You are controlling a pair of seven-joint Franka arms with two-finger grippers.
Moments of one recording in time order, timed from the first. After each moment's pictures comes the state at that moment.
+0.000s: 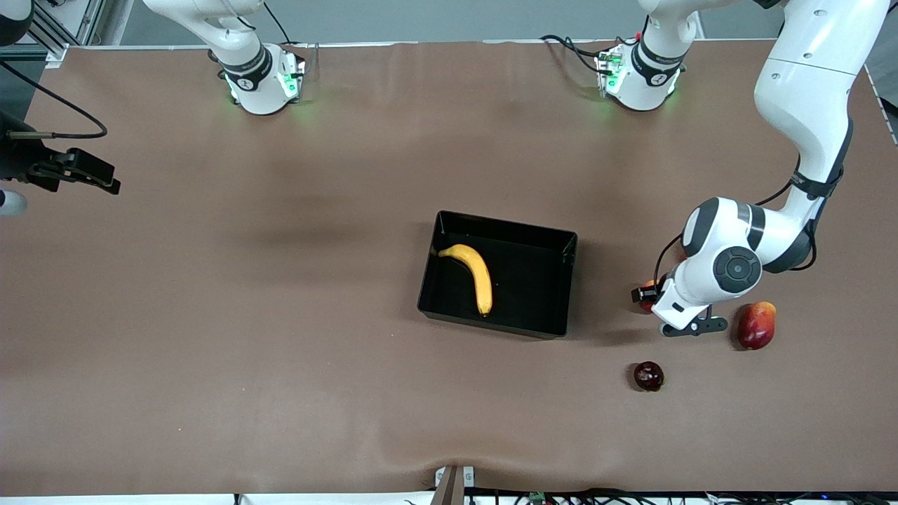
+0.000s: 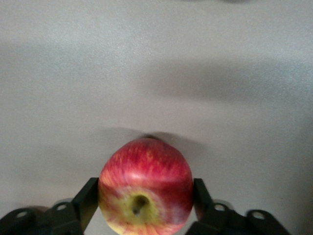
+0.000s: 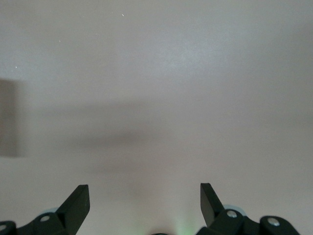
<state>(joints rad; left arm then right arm) 0.17 0.60 -0.34 -1.83 0.30 2.25 -0.44 0.00 0.03 -0.02 -1.53 -0.01 1.47 0.04</state>
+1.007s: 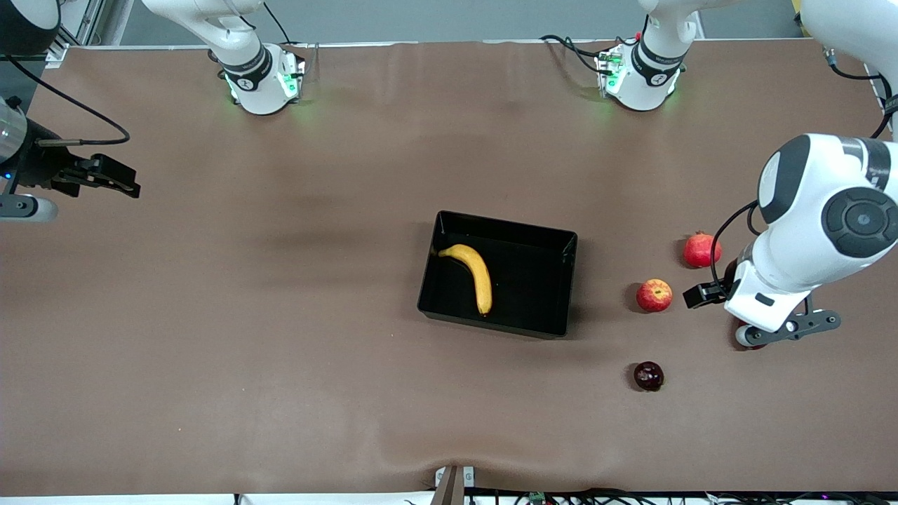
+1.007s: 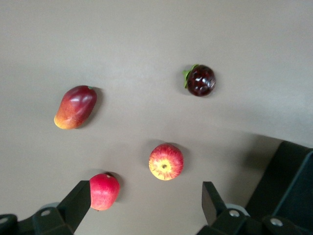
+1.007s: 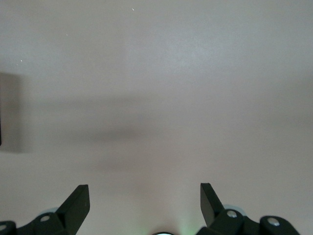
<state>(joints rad) 0.16 0.41 -0.40 -1.44 0.29 1.80 -0.47 0.05 0.05 -0.02 -1.53 0.00 1.47 0.06</state>
